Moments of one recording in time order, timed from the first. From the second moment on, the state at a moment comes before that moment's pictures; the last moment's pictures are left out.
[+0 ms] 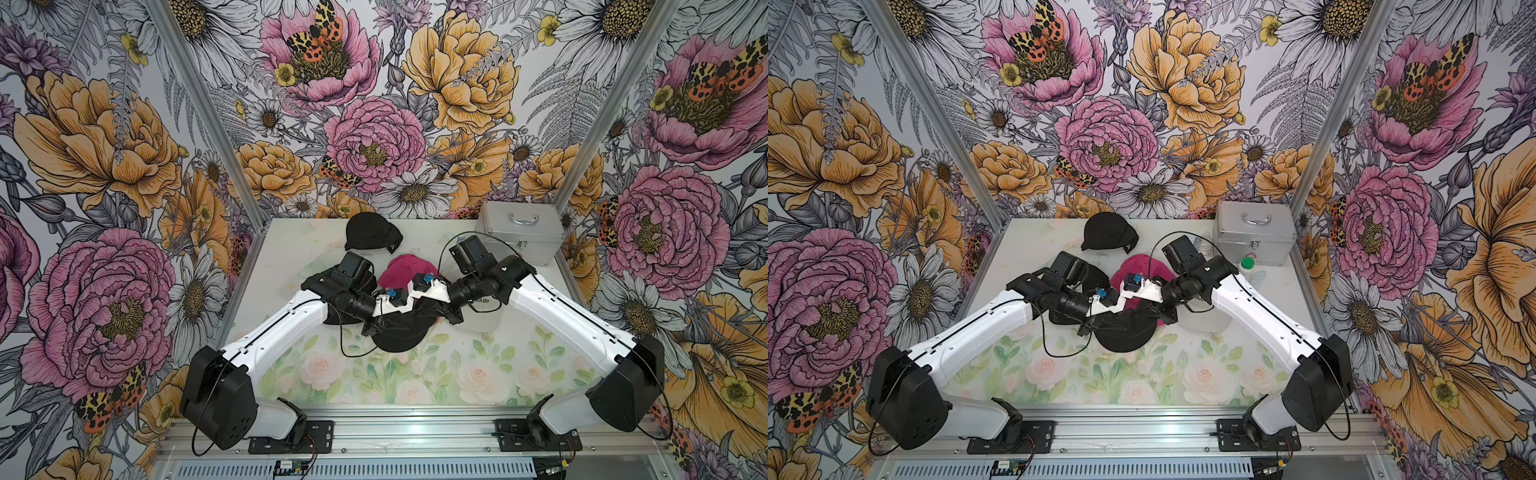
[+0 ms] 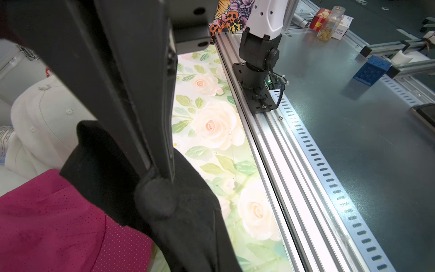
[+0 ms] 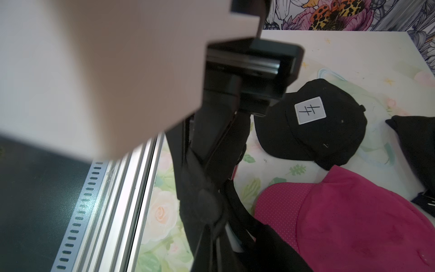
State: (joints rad) left arm -0.56 1.39 1.11 -0.78 0.92 0.92; right arm 0.60 1.47 1.36 -0.93 -0.75 -0.81
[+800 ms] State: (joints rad) left arm -0.48 1.14 0.68 0.32 0.19 -0.55; right arm 0.55 1.29 1.37 -0.49 -0.29 -0.13
